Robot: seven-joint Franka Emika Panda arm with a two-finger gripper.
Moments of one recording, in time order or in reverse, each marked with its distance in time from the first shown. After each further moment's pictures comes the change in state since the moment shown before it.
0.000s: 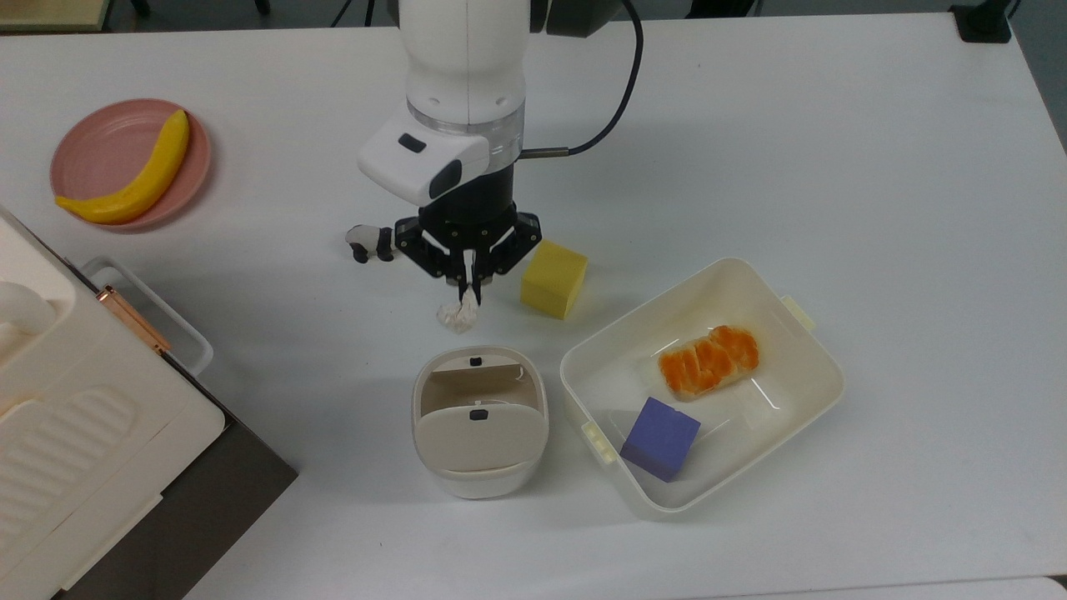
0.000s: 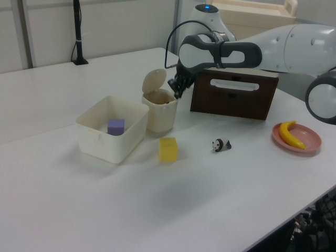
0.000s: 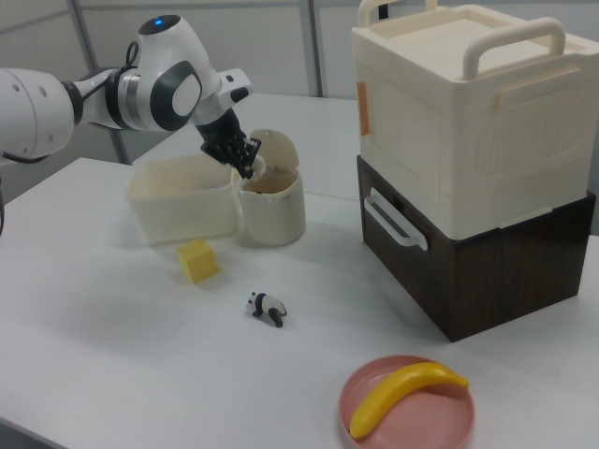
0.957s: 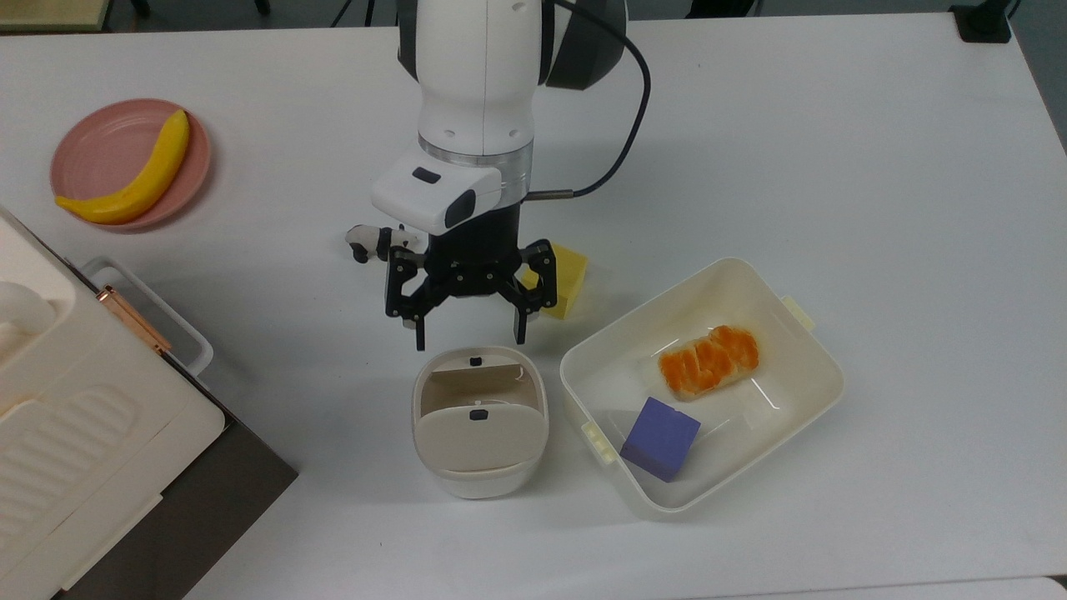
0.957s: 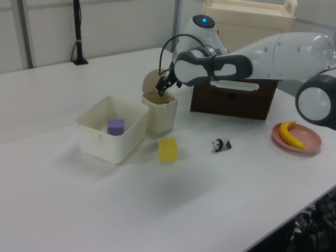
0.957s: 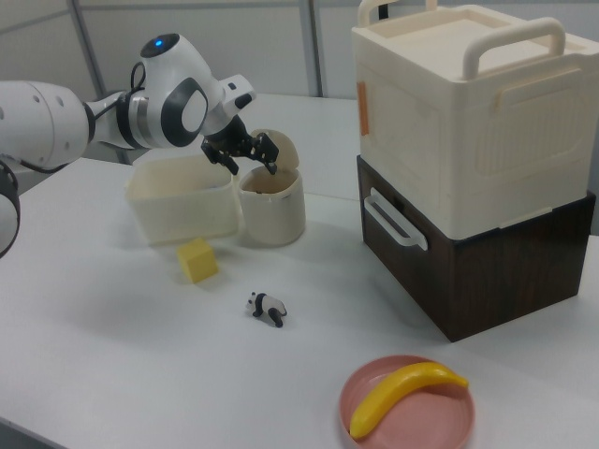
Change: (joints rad) arm -0.002 0.064 0.009 0.001 -0.067 0.183 -0.003
